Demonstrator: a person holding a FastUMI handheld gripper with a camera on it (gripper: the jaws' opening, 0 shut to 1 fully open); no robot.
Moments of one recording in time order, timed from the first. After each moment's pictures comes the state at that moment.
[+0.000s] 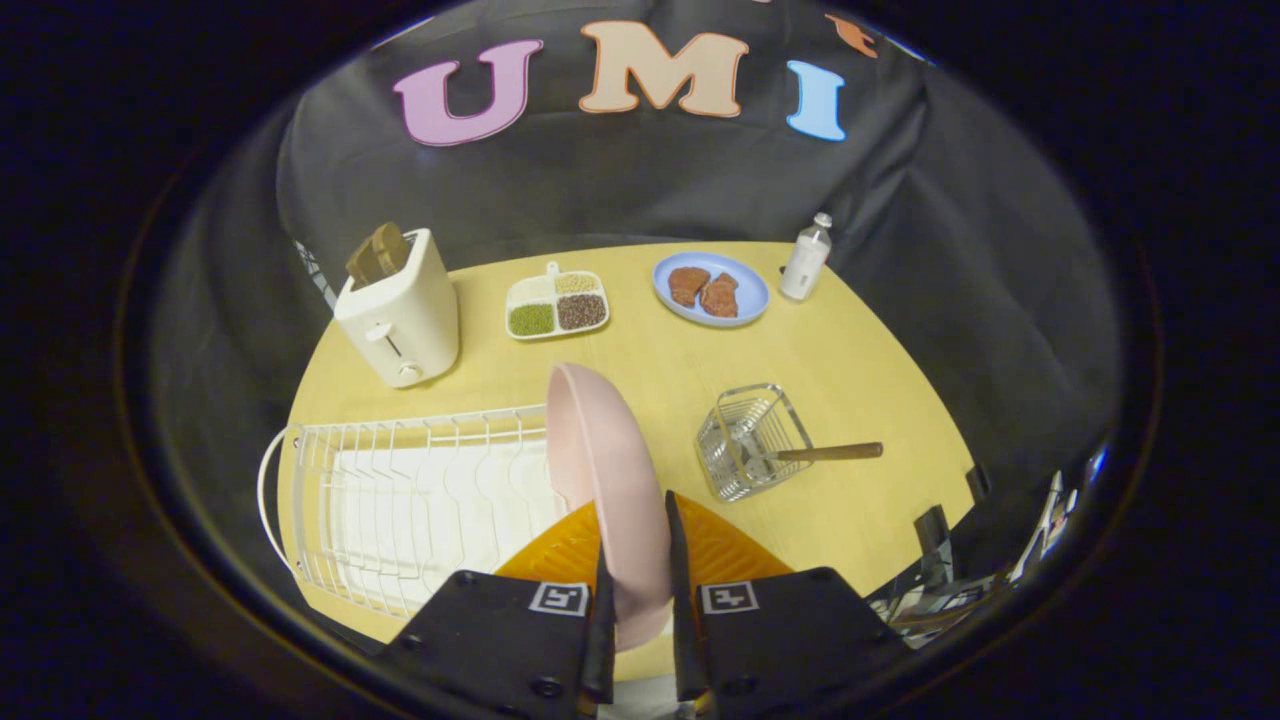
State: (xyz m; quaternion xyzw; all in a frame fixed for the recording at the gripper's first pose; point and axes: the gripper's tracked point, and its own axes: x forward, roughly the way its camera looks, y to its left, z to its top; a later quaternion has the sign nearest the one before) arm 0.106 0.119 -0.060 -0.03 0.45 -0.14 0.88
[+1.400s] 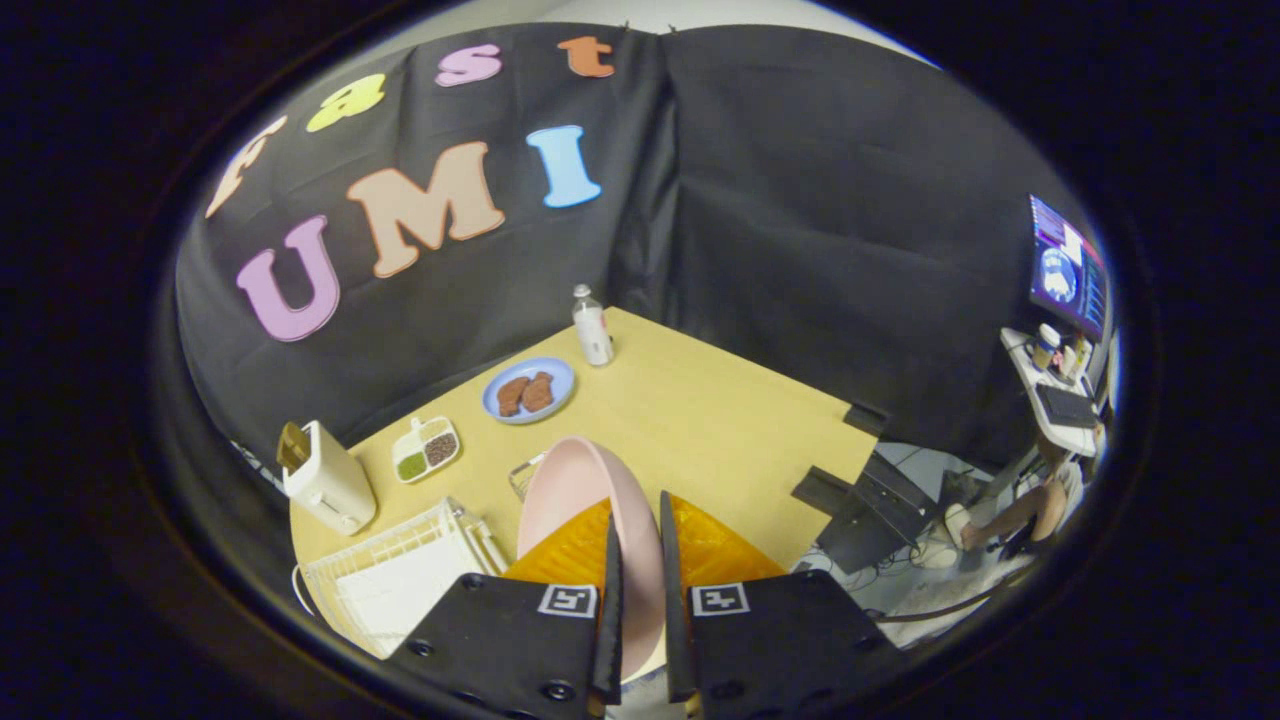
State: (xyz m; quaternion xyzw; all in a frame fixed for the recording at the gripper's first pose) arm -0.015 -0.065 0.019 0.13 0.28 -0.35 0.88
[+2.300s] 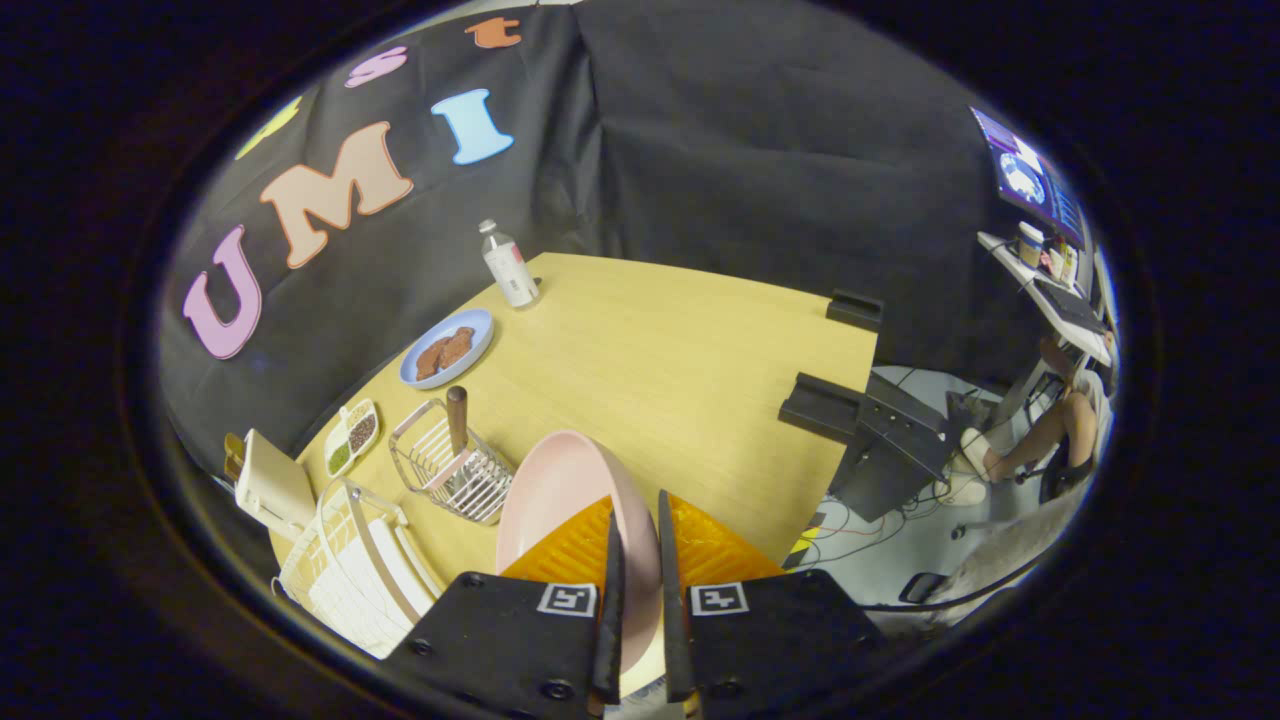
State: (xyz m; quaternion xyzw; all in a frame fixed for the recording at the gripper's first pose) arm -0.030 -0.106 -0.135 0.20 0.32 -0.39 0.84
